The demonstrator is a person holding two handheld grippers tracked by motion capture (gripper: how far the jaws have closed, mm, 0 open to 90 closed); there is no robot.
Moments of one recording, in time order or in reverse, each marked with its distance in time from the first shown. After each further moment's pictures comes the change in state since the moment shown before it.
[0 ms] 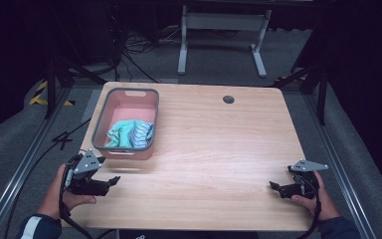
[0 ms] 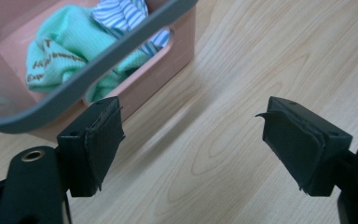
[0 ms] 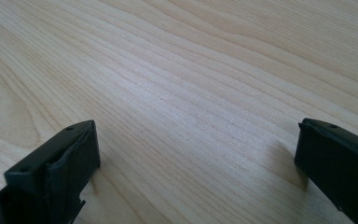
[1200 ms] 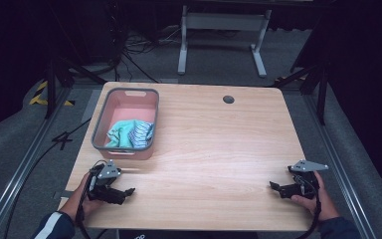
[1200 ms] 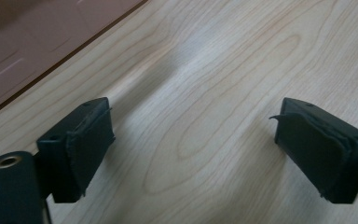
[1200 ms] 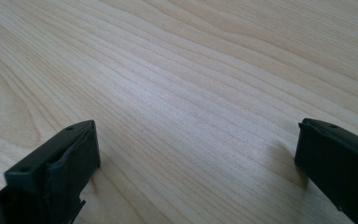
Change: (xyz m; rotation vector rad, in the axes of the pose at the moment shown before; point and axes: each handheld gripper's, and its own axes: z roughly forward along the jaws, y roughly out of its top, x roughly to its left) left arm -0.012 -0.039 0.076 0.080 -0.109 -0.066; right arm 0.000 0.000 0.000 0.000 -0.002 0.000
